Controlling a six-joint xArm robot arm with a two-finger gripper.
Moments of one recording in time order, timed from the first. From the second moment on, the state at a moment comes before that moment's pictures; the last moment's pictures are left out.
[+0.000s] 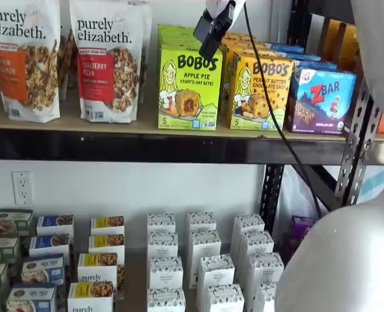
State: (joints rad) arm 0.17 -0.33 -1.44 0.41 1.51 -1.33
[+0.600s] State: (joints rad) arm 0.16 -0.27 -1.47 0.39 1.46 -1.35
